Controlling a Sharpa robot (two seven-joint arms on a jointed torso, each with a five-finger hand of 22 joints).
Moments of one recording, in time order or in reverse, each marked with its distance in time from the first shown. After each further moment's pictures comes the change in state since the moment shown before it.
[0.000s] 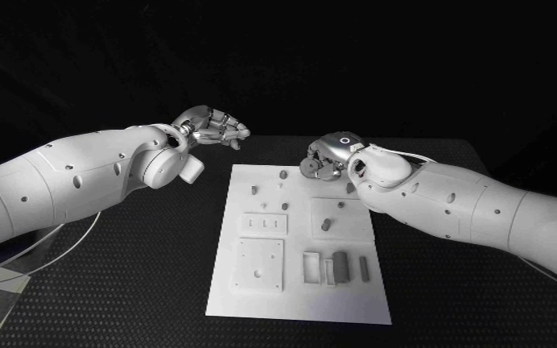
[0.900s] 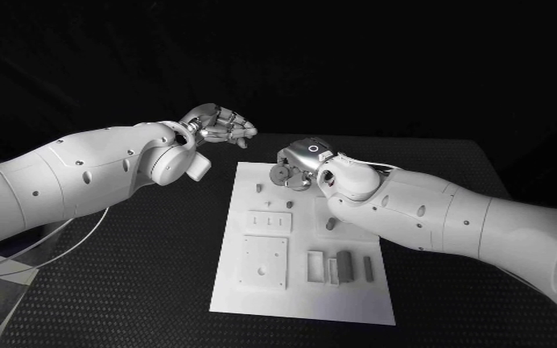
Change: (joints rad) left arm 0.000 0.007 0.000 0.002 0.000 0.003 0.001; left_hand 0.000 0.000 0.000 0.000 0.000 0.000 0.000 0.000 0.001 -0.002 0.002 0.000 0.001 0.000 0.000 -0.004 0.001 0.000 0.000 0.000 0.000 -0.001; right arm -0.024 0.116 -0.003 0.039 -0.066 -0.021 -0.056; right_hand -0.006 -0.014 0.010 0.010 0.000 0.005 0.001 -0.004 0.002 0.009 -0.002 0.000 -0.009 0.009 0.001 -0.004 -0.004 0.000 0.007 0.000 0.000 0.000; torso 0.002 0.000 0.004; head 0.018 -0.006
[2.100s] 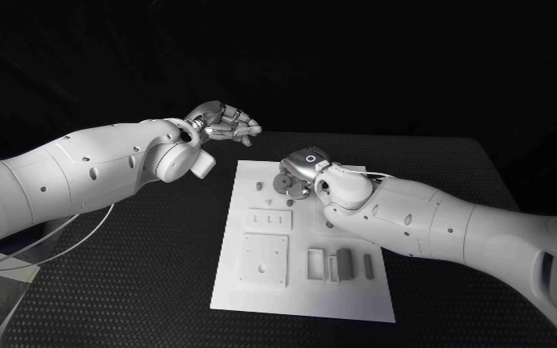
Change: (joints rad) left arm 0.000 0.017 0.000 -0.009 0.000 0.006 0.000; left_hand 0.000 0.000 0.000 0.000 0.000 0.000 0.000 0.000 0.001 -0.001 0.001 0.000 0.001 0.000 0.000 0.000 0.001 0.000 0.000 0.000 0.000 0.000; right arm -0.033 0.051 -0.036 -0.086 -0.034 0.007 -0.014; right_hand 0.013 -0.013 0.005 0.000 0.000 -0.002 0.009 -0.011 0.001 0.006 -0.001 0.000 -0.004 0.007 0.001 -0.004 0.000 0.000 0.005 -0.002 0.000 0.000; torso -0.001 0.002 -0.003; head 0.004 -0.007
